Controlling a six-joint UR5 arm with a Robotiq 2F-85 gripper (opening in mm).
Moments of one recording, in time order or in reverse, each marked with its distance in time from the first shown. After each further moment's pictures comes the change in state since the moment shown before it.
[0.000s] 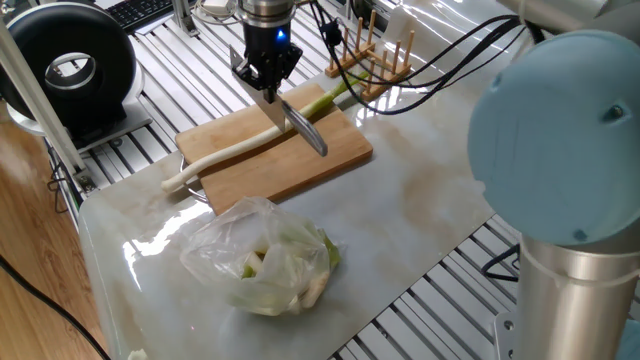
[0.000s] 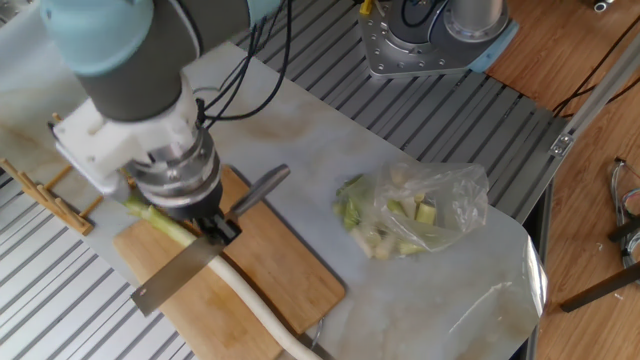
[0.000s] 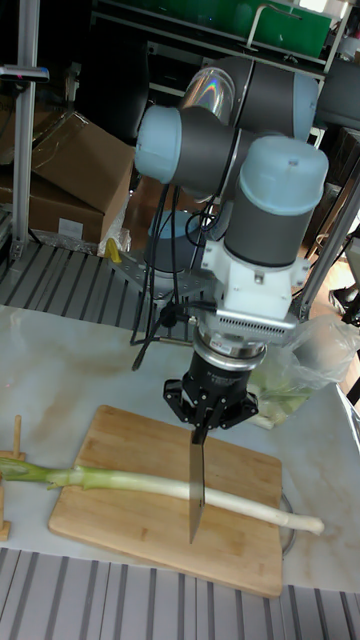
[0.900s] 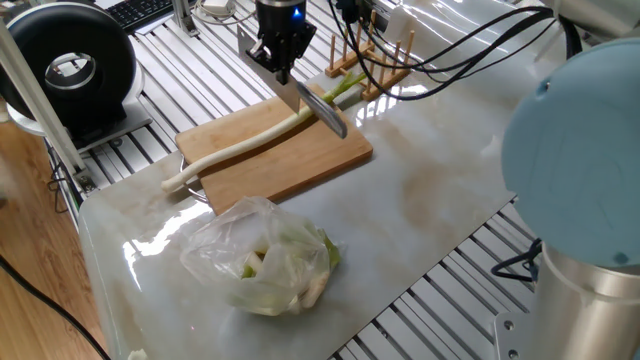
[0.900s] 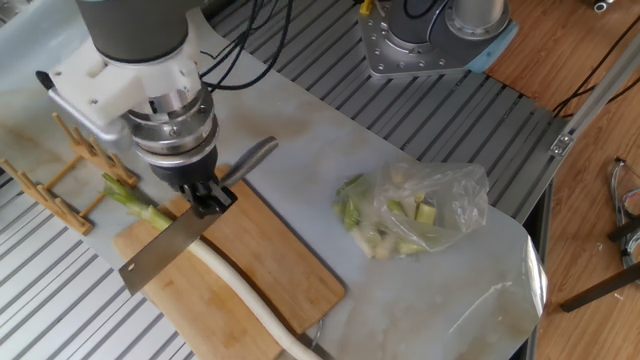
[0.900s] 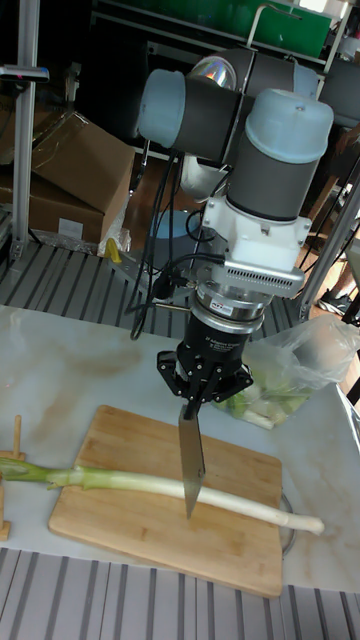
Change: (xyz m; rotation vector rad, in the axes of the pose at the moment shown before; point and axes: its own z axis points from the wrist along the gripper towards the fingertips) arm 0.001 -0.018 -0.029 0.041 -0.055 -0.081
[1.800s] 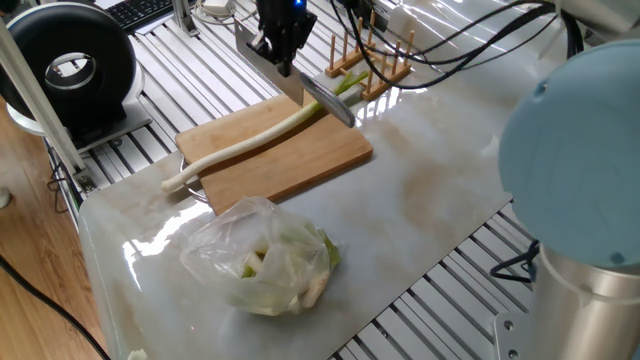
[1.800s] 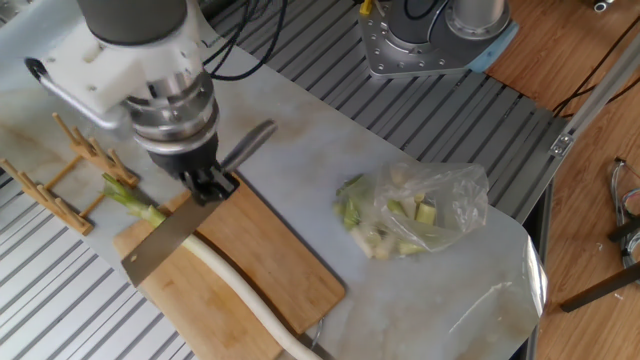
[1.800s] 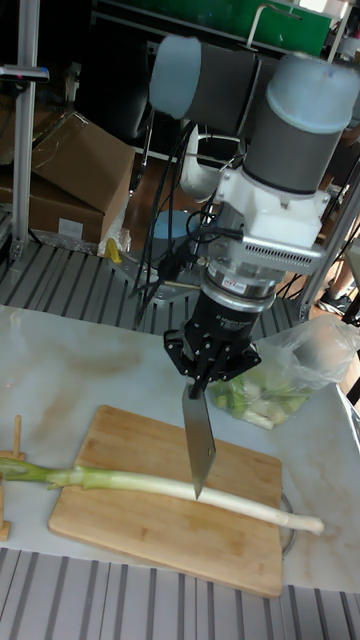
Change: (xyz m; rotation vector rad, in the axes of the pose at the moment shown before) arm 0.014 0.000 -0.036 0.022 0.067 -0.018
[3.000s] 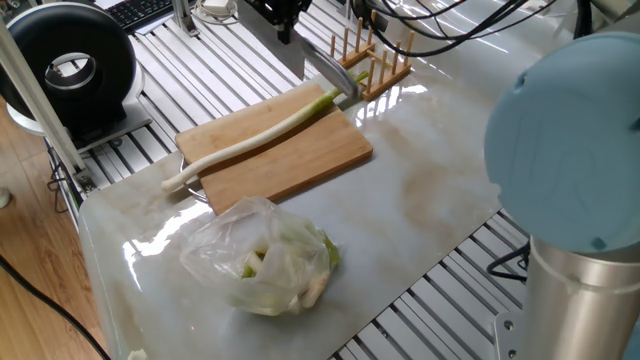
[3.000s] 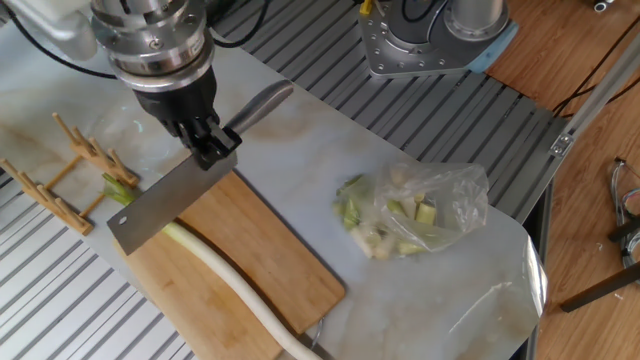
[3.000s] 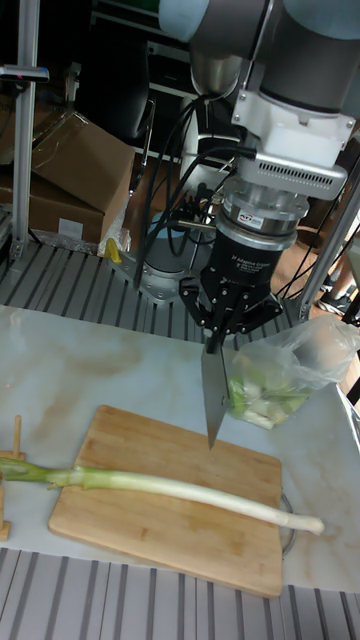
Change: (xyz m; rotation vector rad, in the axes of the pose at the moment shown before) arm 0.014 0.008 -0.067 -0.043 0.011 0.082
